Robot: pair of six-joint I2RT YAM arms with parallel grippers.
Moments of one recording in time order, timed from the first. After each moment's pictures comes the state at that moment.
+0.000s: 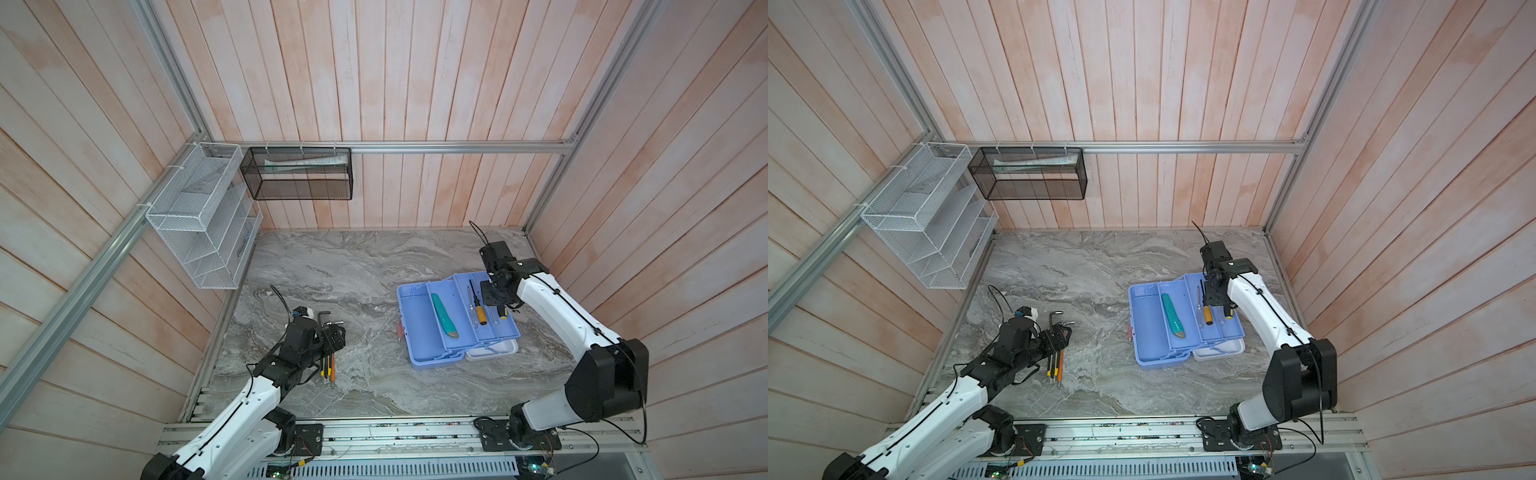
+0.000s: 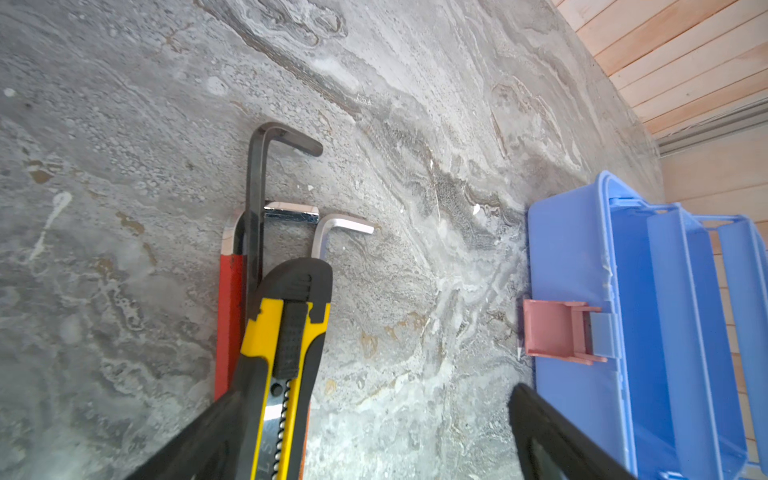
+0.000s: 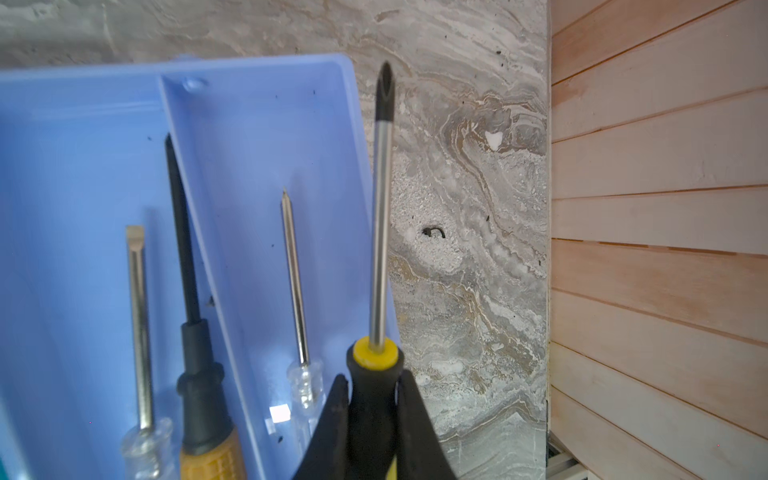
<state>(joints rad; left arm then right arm) -0.39 0.84 0.38 -0.29 0.05 -0.75 0.27 1.49 1.25 -1.02 0.38 0.19</state>
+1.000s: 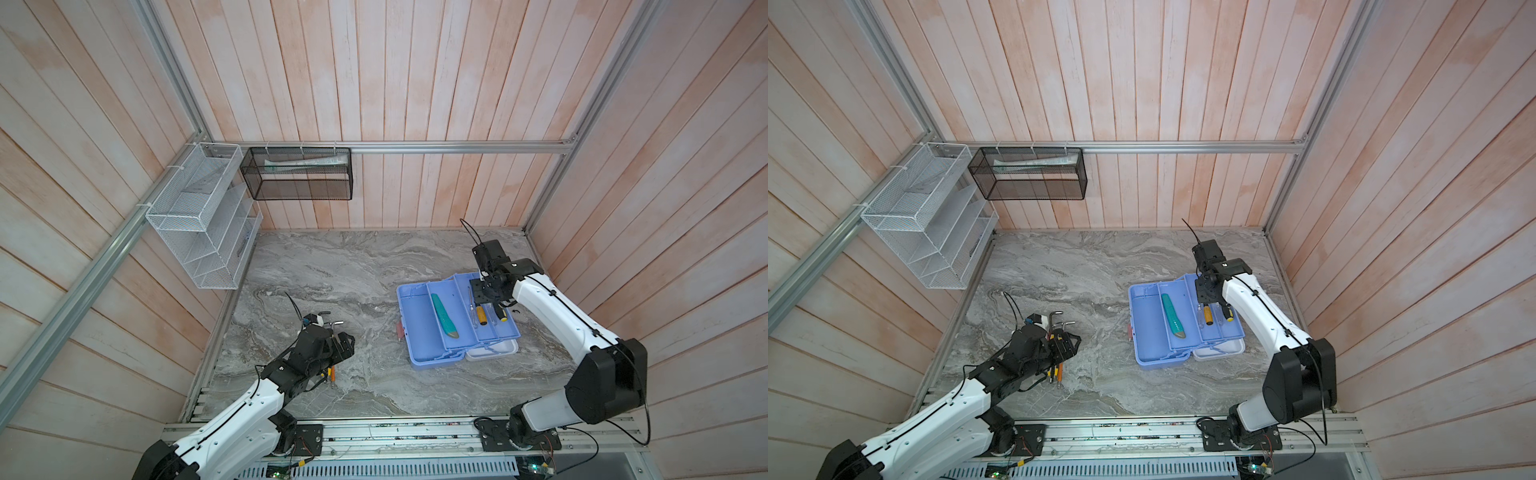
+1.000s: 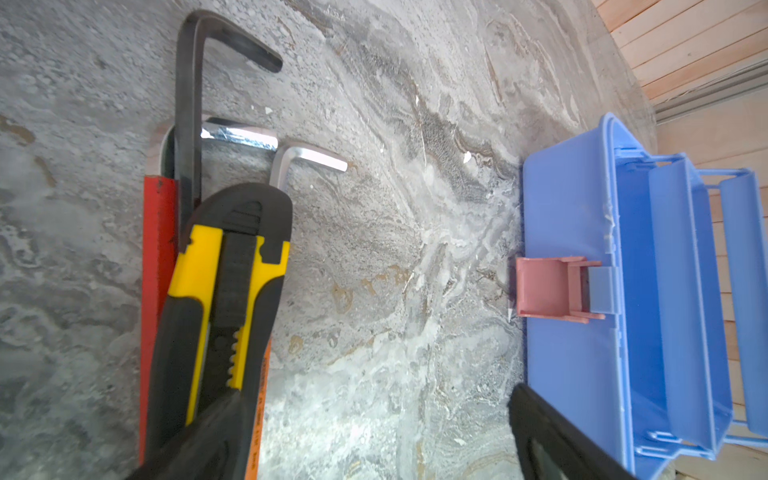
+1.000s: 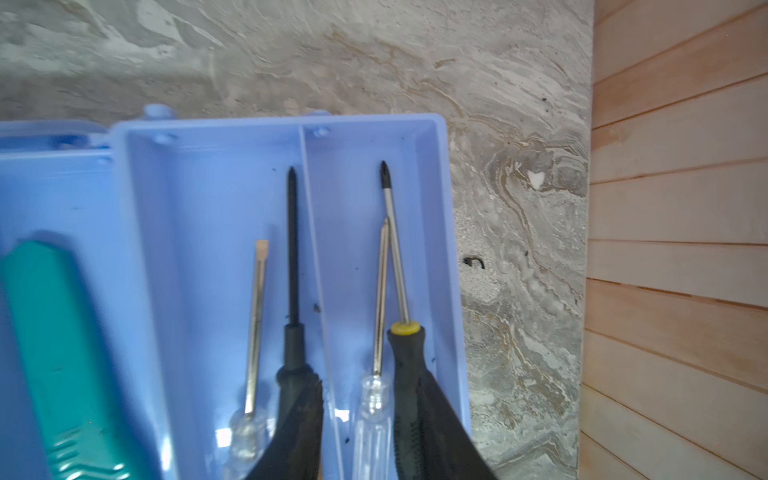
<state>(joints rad) -0.55 0.85 0.34 -0.26 -0.01 -0.87 0.33 1.48 1.28 -0.96 0.29 0.18</state>
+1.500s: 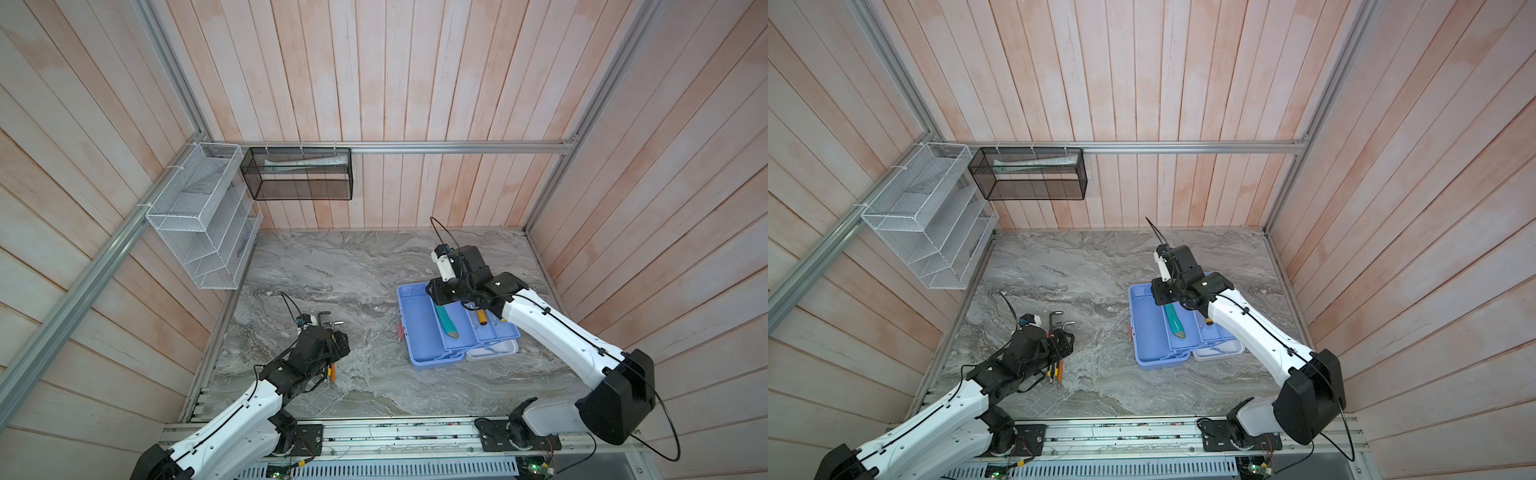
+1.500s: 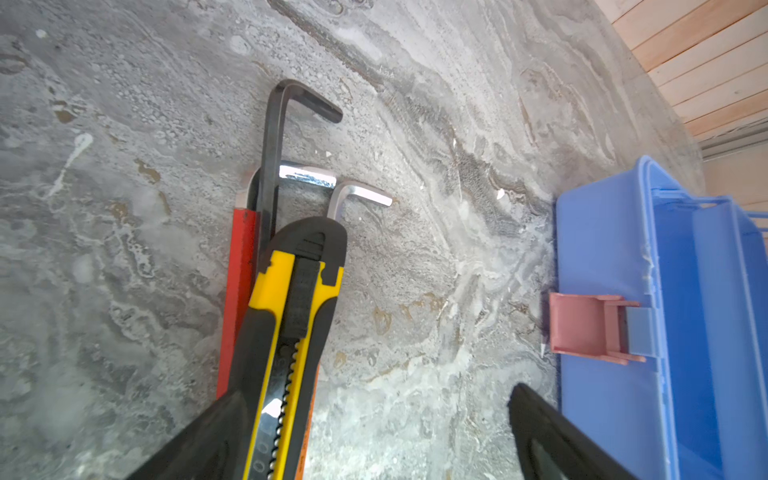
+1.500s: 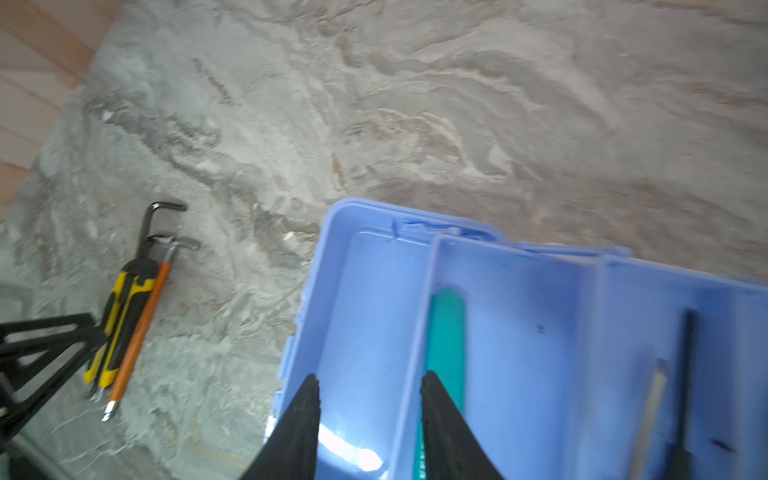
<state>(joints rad) -0.56 0.85 0.36 -0.32 -0.14 -0.89 0.63 1.42 1.22 -0.62 -0.07 0.28</state>
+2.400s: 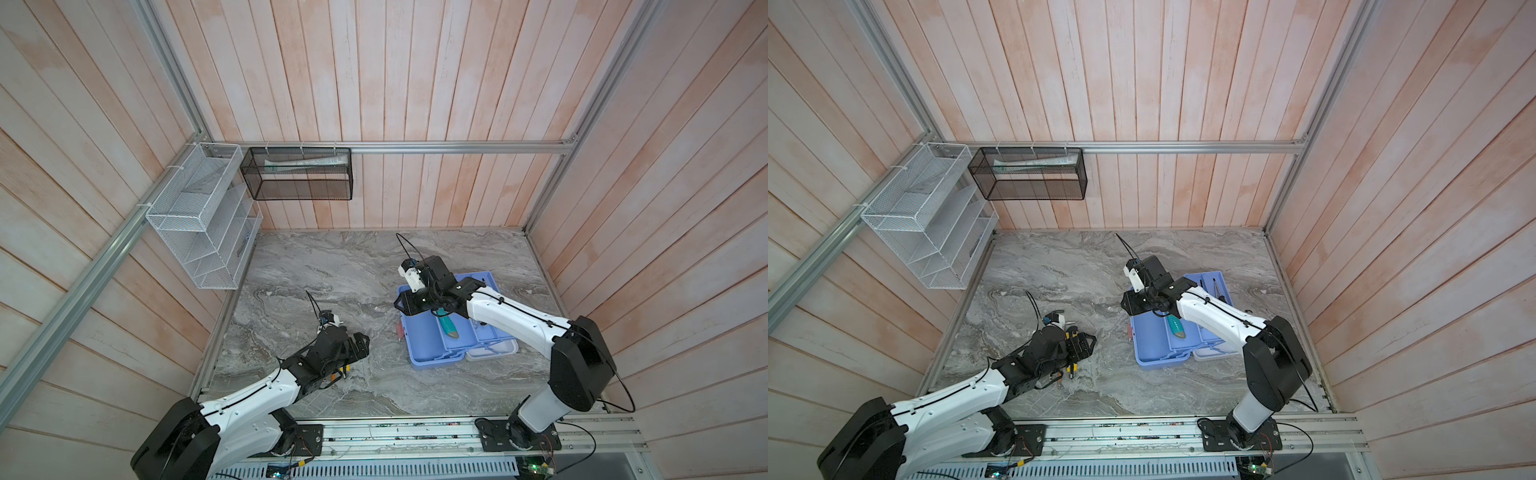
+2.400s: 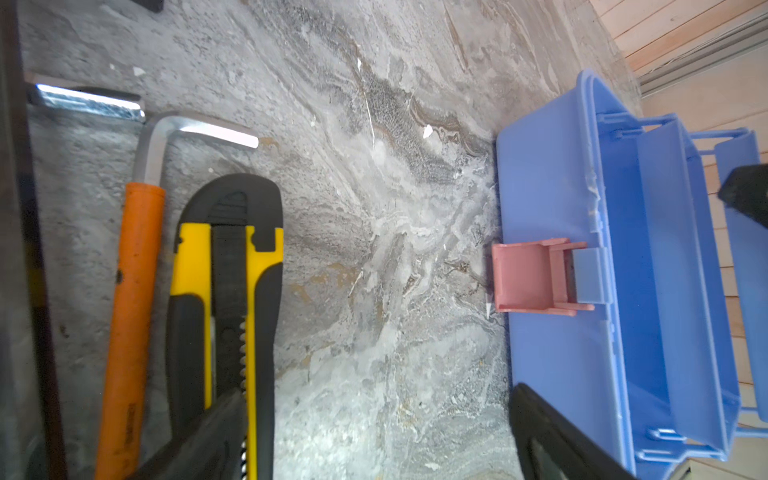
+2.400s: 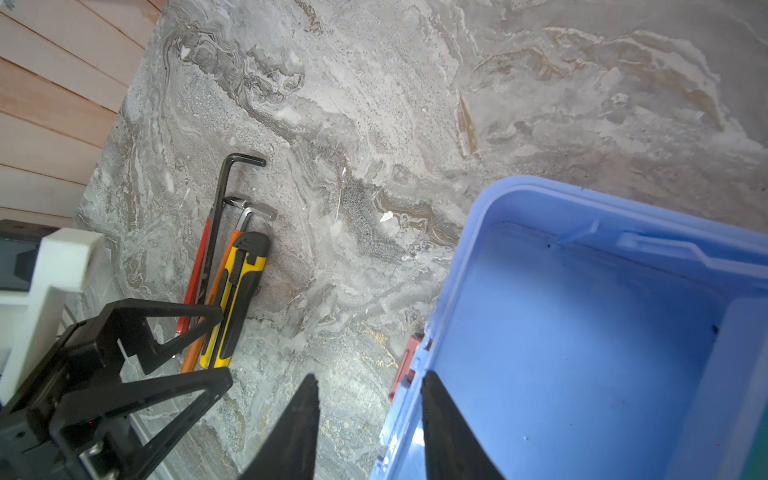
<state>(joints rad) -0.69 1.05 0.36 -0.06 -0.09 -0.92 0.71 1.62 1.21 -0.47 -0.23 0.34</state>
